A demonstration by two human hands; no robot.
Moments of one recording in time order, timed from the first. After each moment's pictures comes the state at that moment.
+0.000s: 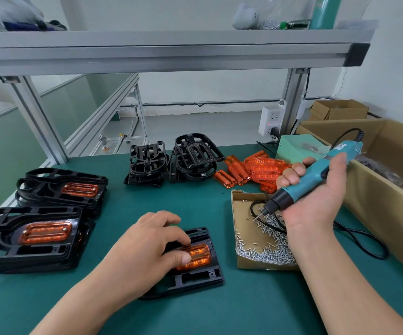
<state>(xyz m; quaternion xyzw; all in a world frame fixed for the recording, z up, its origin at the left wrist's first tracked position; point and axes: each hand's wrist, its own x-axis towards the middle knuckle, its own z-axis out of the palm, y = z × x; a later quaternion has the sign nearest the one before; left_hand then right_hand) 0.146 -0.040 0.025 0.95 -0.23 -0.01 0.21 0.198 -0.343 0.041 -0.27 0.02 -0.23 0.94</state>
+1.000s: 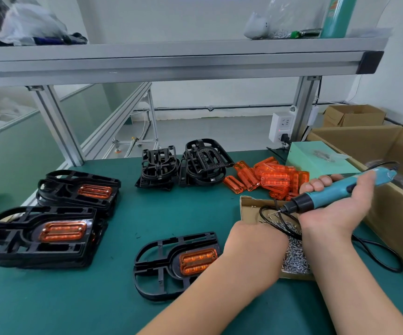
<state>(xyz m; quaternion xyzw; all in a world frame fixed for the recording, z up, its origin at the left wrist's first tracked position) 0.151 -0.210 0.037 0.94 -0.35 0.02 0.03 0.192 -0.343 0.046 -0.25 0.08 -0.33 0.90</state>
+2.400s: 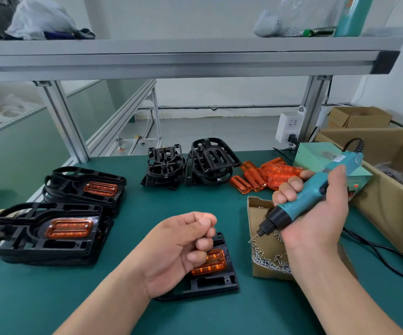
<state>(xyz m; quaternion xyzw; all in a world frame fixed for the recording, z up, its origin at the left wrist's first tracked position) 0.148 -0.069 0.037 0.49 -0.01 -0.27 0.83 0.181 -0.303 0.044 -0.29 0.01 -0.19 0.94</state>
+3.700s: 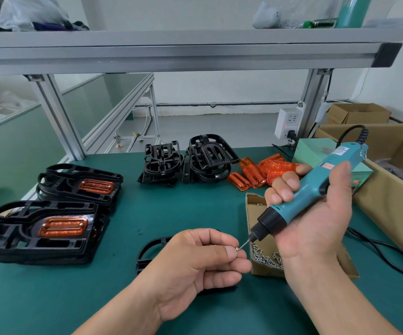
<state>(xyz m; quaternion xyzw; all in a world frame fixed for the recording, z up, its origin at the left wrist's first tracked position) 0.123 -0.094 0.036 0.52 0.00 -0.30 0.80 0.163 -0.286 0.054 -0.29 -0.06 -0.18 0.94</state>
